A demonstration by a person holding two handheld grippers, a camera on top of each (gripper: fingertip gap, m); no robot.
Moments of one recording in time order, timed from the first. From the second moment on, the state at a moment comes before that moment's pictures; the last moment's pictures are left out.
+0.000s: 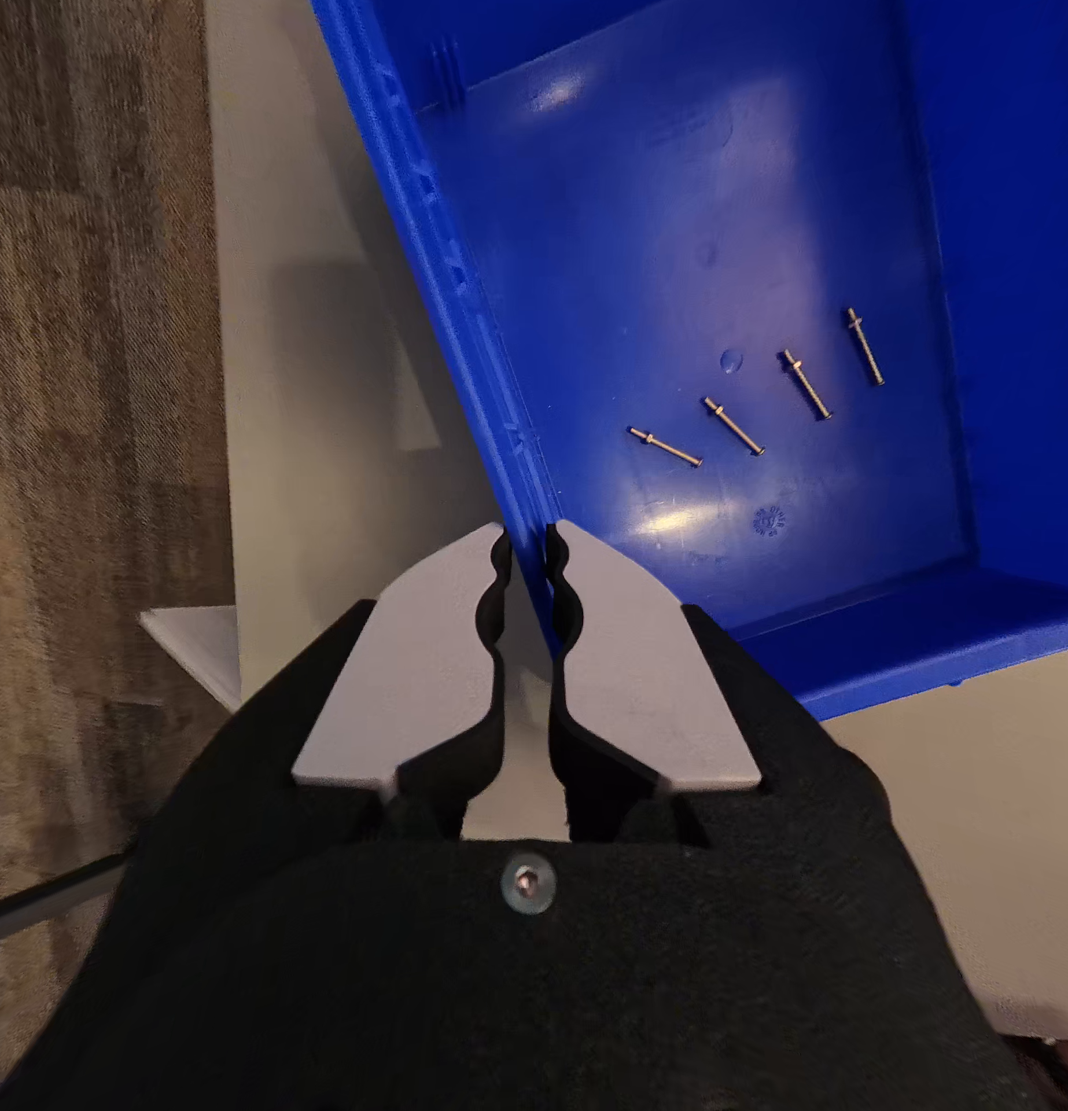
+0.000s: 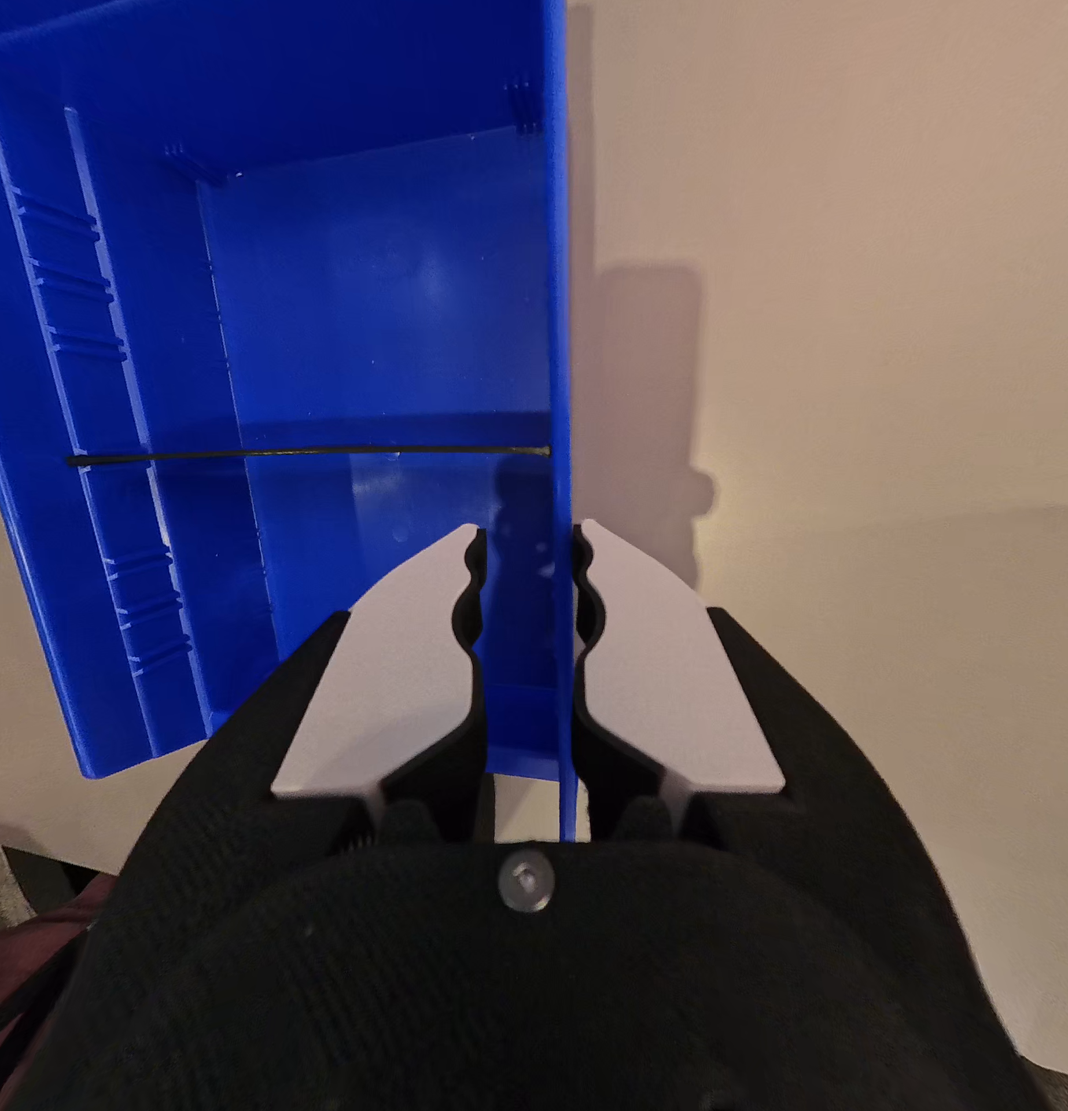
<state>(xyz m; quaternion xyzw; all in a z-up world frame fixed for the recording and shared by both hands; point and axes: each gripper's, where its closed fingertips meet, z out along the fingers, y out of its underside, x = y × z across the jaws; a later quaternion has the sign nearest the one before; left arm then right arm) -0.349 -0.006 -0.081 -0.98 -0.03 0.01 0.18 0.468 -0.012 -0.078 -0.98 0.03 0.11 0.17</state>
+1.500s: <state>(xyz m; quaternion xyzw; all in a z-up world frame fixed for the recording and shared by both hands) -0.266 -0.002 0.024 -0.92 0.12 -0.03 0.37 0.453 0.015 0.109 -0.79 -0.07 0.00 0.61</state>
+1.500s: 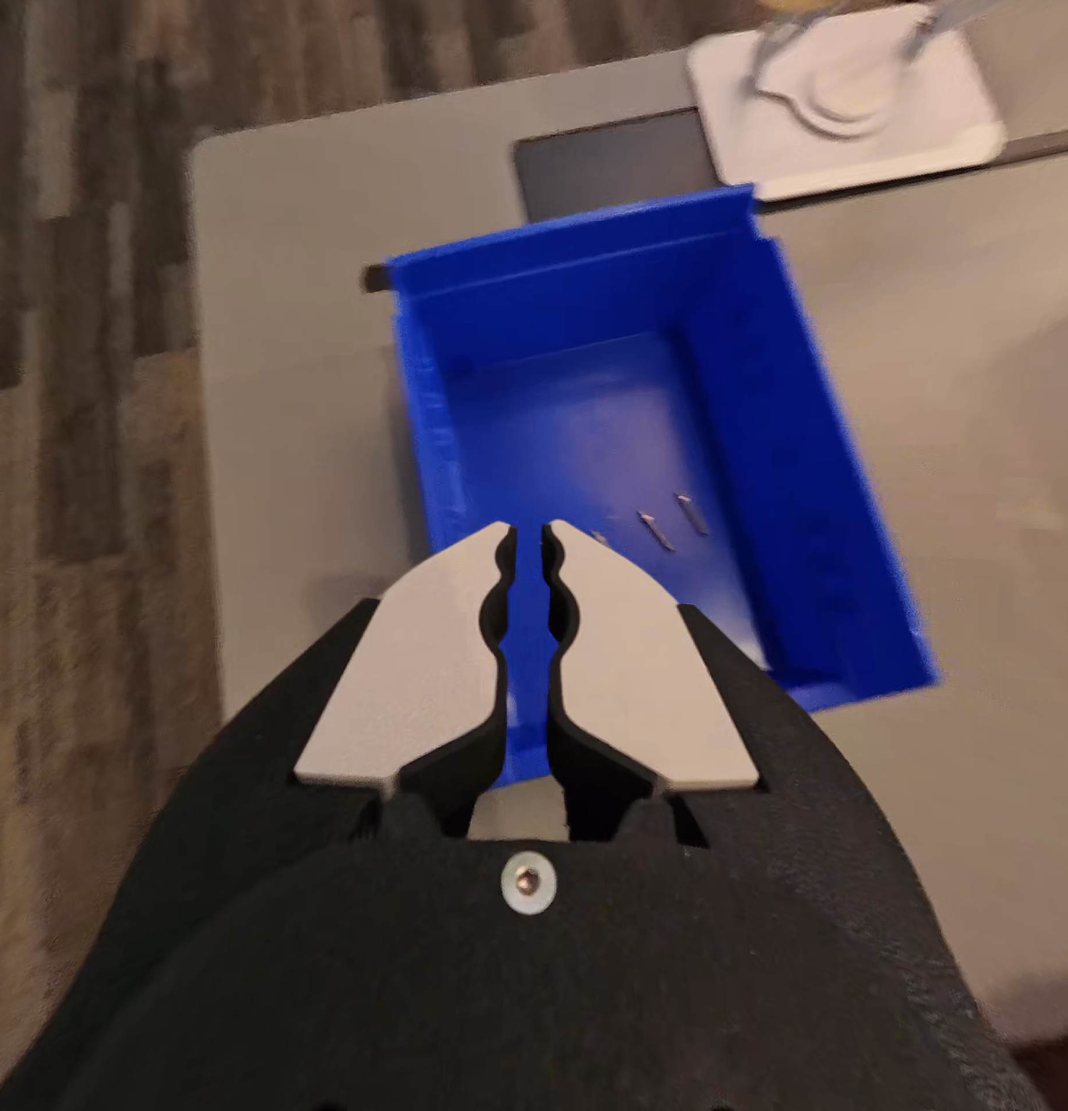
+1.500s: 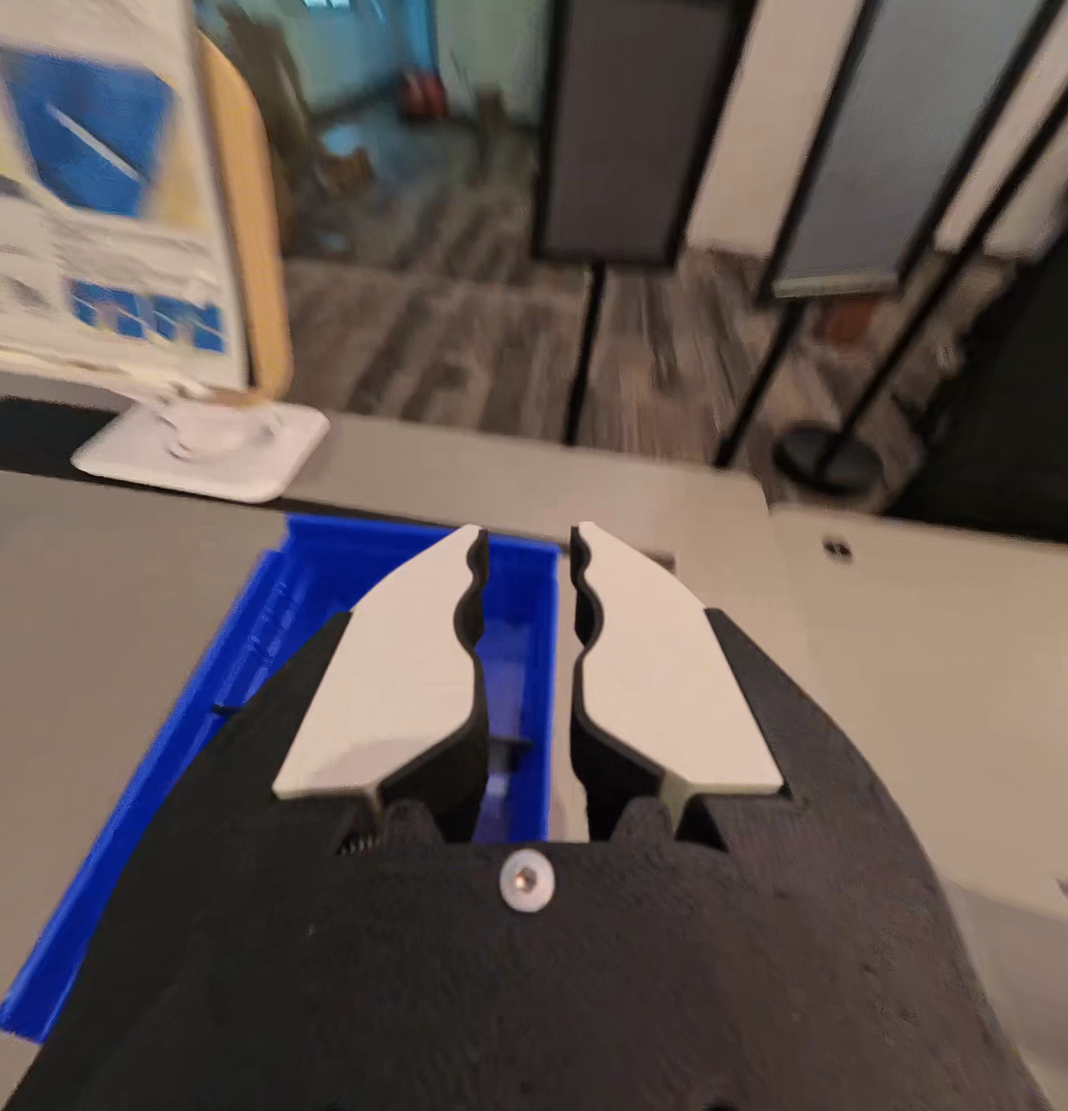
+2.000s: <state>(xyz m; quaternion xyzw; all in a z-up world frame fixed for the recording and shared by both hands) -0.239 0.020 -0.115 -0.99 0.10 0.01 0.10 0.407 0.031 0.092 -0.81 -0.15 -0.02 0.57</state>
